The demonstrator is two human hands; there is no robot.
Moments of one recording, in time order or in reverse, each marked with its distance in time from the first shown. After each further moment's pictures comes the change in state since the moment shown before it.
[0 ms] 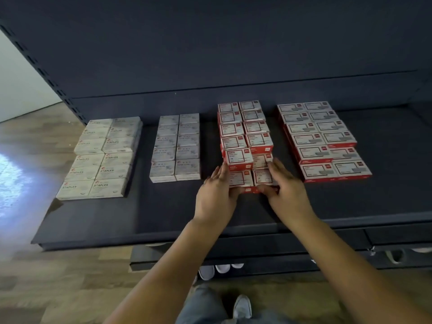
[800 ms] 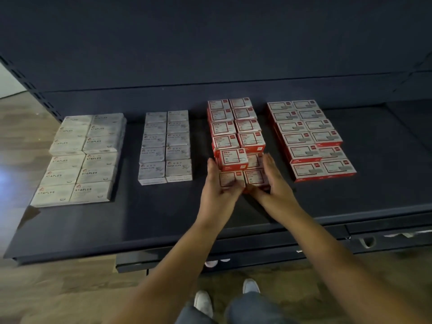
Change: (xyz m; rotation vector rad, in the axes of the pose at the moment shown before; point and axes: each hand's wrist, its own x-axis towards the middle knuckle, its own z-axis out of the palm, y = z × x) left_hand 0.000 0.010 0.008 -0.904 -0.033 -0.204; right_hand 0.000 -0.018 -0.006 0.263 -0.171 0.223
